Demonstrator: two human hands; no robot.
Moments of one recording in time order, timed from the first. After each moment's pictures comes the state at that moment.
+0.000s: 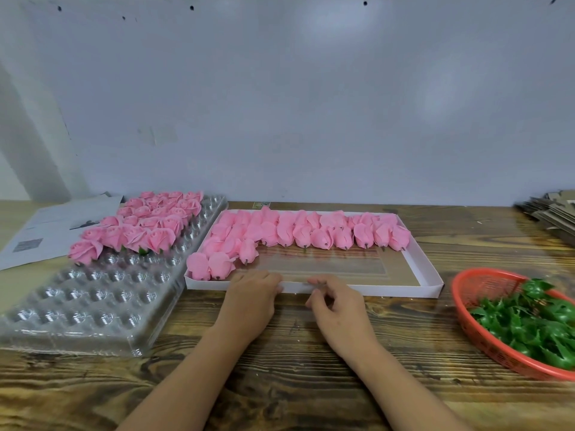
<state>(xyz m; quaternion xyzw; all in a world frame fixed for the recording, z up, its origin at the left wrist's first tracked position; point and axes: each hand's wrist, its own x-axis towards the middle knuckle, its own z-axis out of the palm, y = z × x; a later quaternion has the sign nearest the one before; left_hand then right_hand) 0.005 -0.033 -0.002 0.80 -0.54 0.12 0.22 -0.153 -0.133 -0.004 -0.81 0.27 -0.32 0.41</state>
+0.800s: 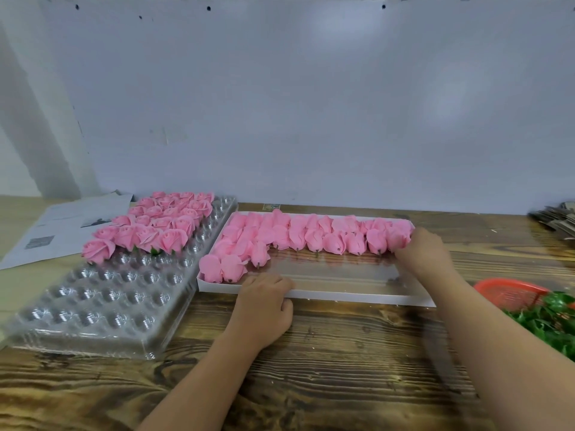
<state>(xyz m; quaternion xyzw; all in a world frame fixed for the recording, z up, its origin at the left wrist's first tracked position) 0.005 -0.026 -0.003 0.80 -0.54 0.09 0.24 -0.156 -0.287 0.052 -0.80 0.53 -0.21 0.17</state>
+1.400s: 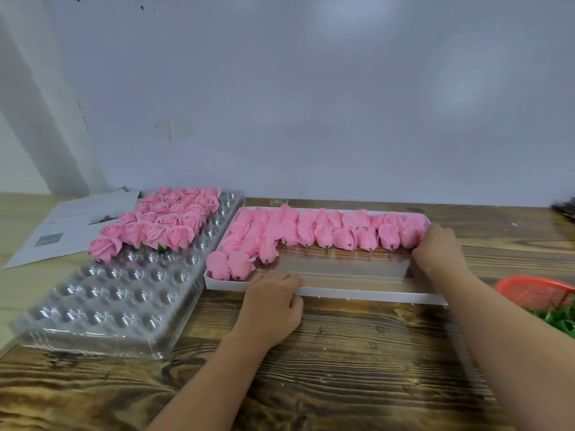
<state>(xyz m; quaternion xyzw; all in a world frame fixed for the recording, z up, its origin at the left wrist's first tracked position) 0.007 -0.028 -0.004 0.79 -0.54 0.10 0.26 -0.151 -0.311 0.032 -0.80 0.54 -0.21 0.14</state>
